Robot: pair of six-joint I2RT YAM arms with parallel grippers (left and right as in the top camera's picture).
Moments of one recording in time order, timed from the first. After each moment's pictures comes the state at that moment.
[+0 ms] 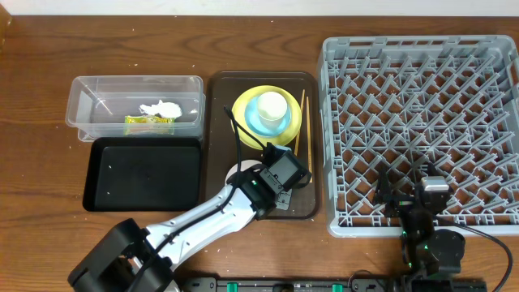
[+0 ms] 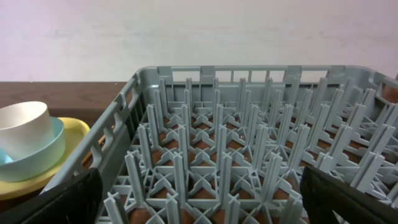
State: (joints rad) left arm -0.87 1.57 0.86 -0.49 -0.19 -0.59; right arm 0.00 0.02 0.01 -0.07 -0.05 0.04
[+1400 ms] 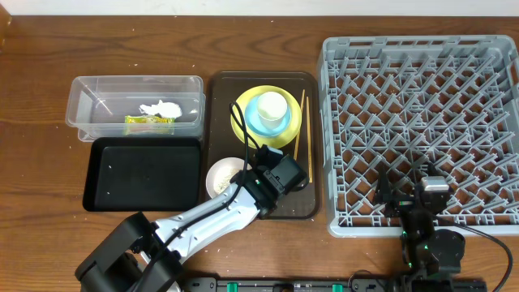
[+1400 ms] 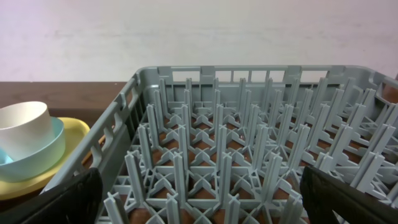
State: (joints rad) left arm -0.87 1.60 0.86 -0.59 -0.37 -0.53; right arm 0.00 0.02 0.01 -0.07 -0.05 0.04
